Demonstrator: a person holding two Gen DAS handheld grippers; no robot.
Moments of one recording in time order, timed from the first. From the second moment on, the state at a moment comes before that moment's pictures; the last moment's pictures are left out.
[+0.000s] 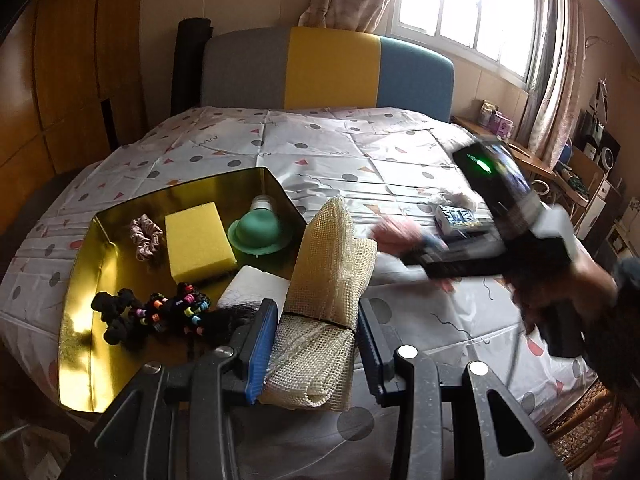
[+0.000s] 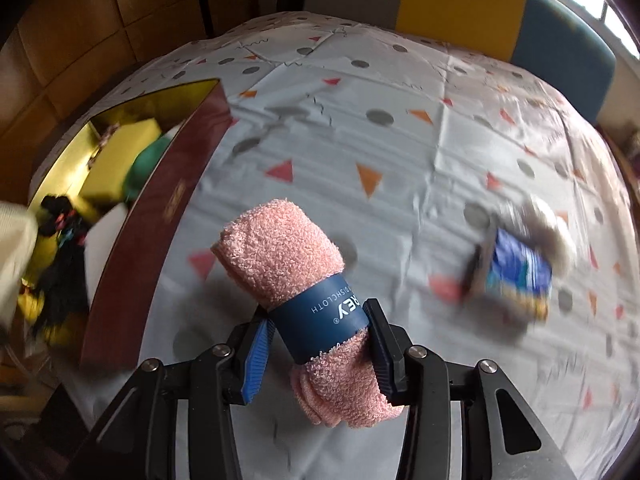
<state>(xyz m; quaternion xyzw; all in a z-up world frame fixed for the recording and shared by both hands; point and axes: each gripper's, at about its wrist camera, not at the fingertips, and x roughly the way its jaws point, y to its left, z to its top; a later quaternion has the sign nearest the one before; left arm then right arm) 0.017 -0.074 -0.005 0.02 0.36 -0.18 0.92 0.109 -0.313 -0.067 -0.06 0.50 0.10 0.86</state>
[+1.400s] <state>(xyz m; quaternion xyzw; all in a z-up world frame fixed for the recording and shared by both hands) 0.011 -0.041 -0.014 0.03 0.37 -0.11 0.92 0.076 -0.326 -0.082 -0.04 0.44 0.11 0.89</state>
